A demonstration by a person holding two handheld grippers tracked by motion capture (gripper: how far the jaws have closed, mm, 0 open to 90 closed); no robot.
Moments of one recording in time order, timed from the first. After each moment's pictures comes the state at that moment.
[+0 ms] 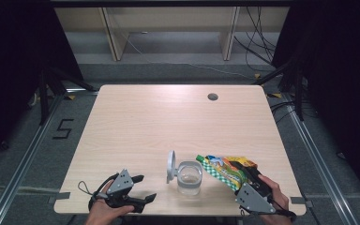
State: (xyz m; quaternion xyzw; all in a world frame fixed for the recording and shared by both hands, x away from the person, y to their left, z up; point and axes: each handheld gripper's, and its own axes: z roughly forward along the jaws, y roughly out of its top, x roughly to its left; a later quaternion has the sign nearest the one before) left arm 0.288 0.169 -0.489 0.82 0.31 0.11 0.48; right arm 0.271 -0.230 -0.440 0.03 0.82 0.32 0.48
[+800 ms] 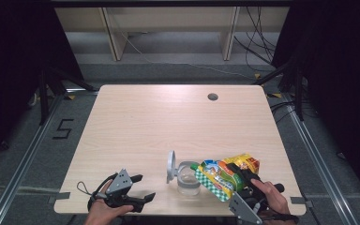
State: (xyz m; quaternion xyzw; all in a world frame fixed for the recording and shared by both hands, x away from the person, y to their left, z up) left arm 0.288 0.171 -0.490 0.81 0.32 0.11 0.48; right arm 0.263 -0.215 -0.430 -0.09 0.82 0.21 0.52
